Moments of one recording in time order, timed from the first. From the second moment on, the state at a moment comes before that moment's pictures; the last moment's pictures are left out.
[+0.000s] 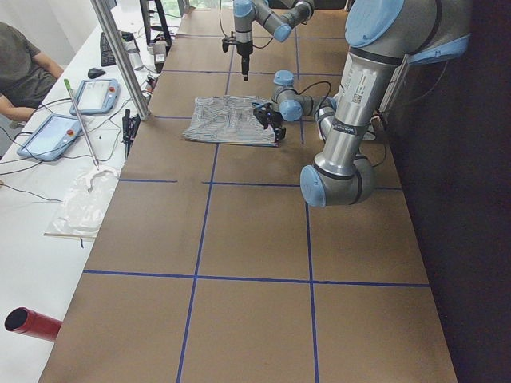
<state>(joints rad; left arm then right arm) -0.37 -2.06 -1.80 -1.66 -1.68 -1.92 0.70 -0.89 1.75 -1.72 2.09 1.06</state>
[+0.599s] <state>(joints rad) -0.37 -2.05 -1.78 -1.66 -1.68 -1.92 0.70 -0.90 1.75 -1.72 2.09 1.07</state>
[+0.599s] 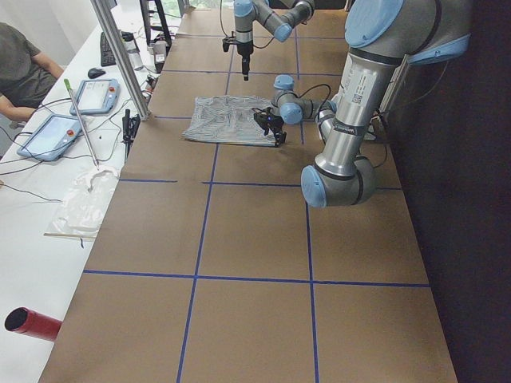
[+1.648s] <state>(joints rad) -0.36 -2.06 -1.79 -1.66 -1.68 -1.92 0.70 -0.91 1.76 -1.72 2.09 1.07</state>
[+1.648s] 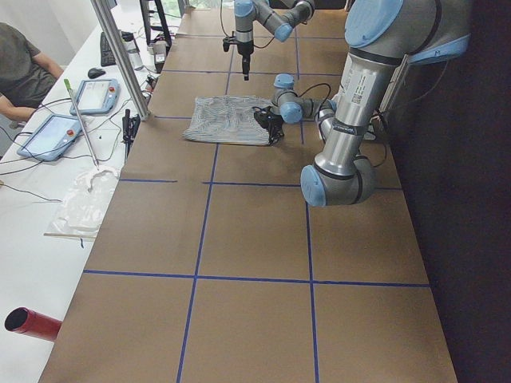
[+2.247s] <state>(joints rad) -0.37 -2.05 -1.79 -1.64 -1.68 -1.90 0.70 -0.91 1.77 -1.72 2.09 1.08</state>
